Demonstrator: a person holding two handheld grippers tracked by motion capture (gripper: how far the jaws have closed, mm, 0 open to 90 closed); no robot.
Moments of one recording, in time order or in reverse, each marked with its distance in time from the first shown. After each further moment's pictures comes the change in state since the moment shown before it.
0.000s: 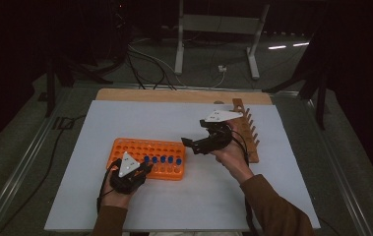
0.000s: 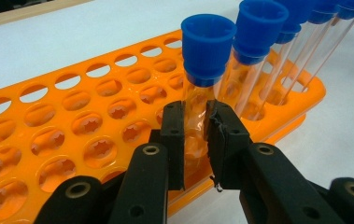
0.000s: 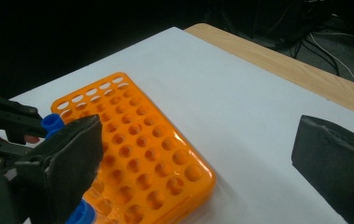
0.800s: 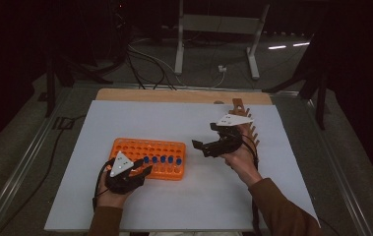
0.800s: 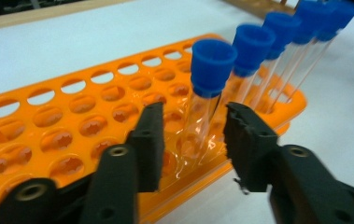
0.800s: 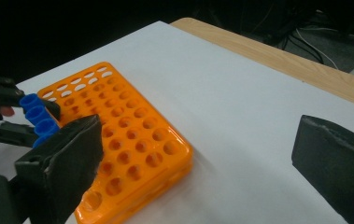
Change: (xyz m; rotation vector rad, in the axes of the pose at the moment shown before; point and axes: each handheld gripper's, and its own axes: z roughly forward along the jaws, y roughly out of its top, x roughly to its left) left arm 0.010 0.002 -0.017 -0.072 -0.069 -0.056; right arm -0.015 -0.021 -0.018 -0.009 -0.035 0.025
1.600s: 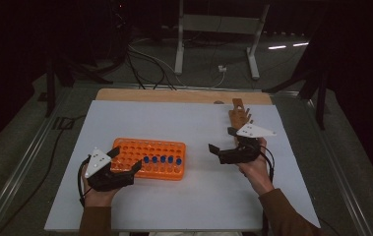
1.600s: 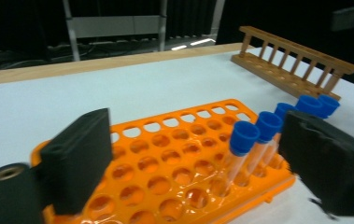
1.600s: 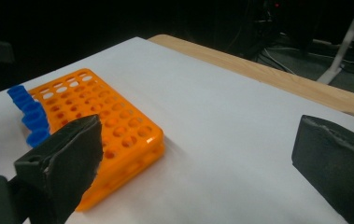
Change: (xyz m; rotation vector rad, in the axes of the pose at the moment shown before) left arm 0.015 0.012 -0.038 -0.185 0.111 -0.074; right arm -0.009 -0.033 -0.043 -0.102 -0.096 0.003
